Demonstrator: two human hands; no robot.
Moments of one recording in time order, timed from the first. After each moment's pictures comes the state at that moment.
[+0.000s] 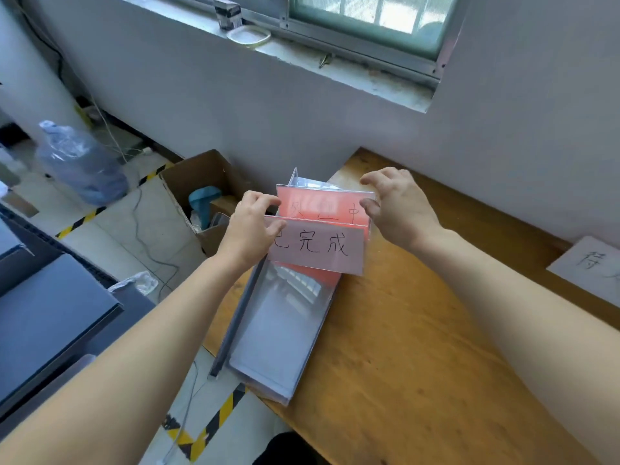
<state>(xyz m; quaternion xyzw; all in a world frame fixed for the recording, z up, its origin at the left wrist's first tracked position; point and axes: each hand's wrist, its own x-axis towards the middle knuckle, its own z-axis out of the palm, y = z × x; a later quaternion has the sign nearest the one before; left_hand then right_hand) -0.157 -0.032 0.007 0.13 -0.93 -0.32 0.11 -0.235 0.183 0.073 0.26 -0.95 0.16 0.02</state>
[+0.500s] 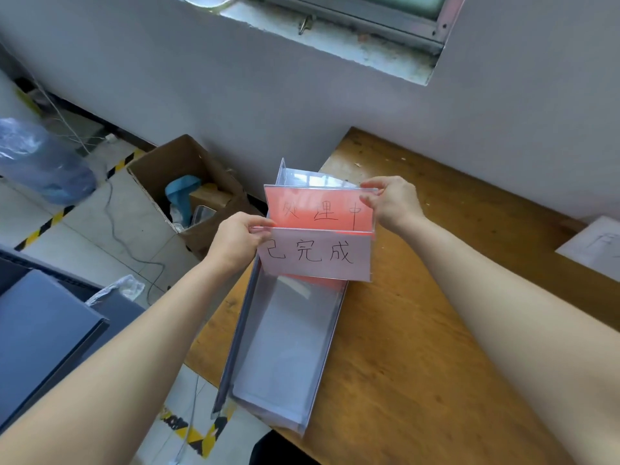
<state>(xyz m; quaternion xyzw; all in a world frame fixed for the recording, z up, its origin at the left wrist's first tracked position) -0.196 -0.059 -0.025 0.18 -0.89 -0.42 -0.01 -0.302 0.160 0.009 -0.02 -0.92 0.38 -0.11</state>
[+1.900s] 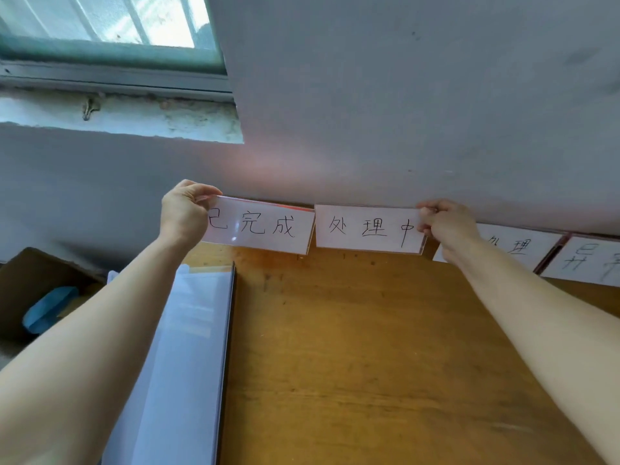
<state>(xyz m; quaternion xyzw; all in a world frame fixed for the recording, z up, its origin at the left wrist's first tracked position) -0.460 0.092 -0.012 0.06 -0.87 -0.48 0.08 -0.392 0.463 -0.008 -0.33 -0.76 0.56 0.05</state>
